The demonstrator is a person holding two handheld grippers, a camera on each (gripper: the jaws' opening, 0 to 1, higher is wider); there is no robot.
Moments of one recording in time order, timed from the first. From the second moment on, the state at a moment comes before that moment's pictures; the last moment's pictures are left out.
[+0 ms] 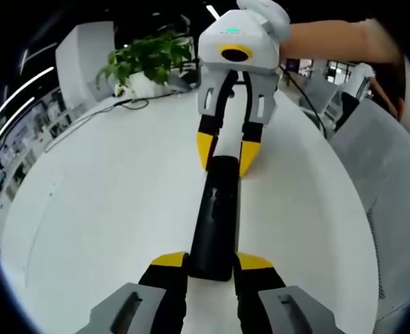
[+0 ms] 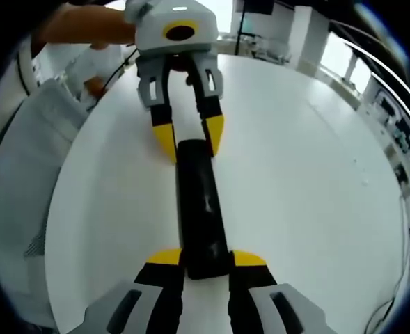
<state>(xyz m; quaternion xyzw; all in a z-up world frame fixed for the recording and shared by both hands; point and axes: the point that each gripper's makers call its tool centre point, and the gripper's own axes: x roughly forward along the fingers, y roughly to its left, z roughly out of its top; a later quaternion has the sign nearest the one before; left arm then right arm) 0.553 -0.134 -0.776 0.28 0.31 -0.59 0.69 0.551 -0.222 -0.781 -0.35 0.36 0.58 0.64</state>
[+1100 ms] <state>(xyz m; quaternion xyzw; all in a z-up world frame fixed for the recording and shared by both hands) 0.533 -0.129 -0.768 0.29 0.31 -0.59 0.69 0.531 -0.217 -0.772 -0.36 0.36 0.58 0.63</state>
